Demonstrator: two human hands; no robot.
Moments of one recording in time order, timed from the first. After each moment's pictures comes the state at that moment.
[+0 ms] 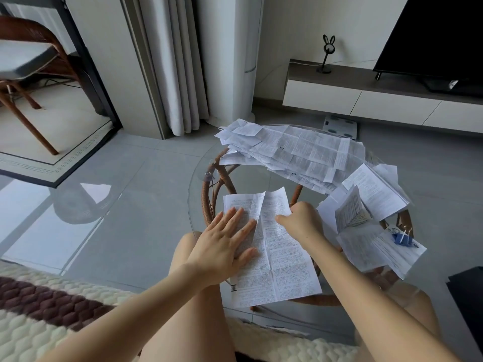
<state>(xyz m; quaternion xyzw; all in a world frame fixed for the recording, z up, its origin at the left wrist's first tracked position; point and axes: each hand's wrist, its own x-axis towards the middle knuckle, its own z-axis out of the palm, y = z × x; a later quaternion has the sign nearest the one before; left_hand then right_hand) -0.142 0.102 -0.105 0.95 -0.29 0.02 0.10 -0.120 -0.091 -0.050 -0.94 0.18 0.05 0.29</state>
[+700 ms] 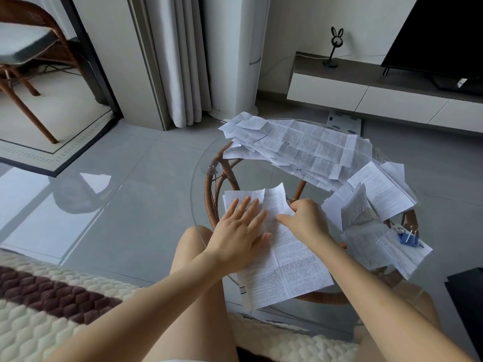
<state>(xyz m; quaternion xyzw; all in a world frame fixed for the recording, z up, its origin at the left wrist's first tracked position) -0.132 0.078 -0.103 0.94 -0.30 0.07 0.13 -0.118 -0.094 -0.056 -0.97 0.10 0.02 0.24</state>
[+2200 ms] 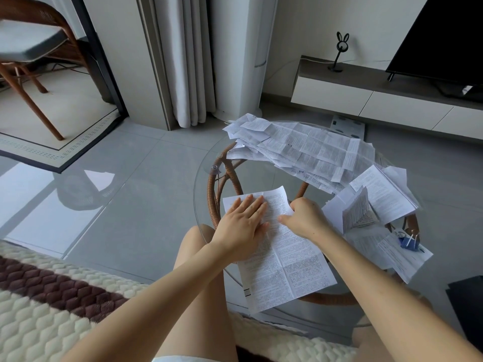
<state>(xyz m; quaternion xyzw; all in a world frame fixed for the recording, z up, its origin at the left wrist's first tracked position) -0.115 0.070 -0.107 0.95 -0.26 0.01 0.14 -0.104 -0.098 -0.052 -0.98 0.05 0.11 0.18</state>
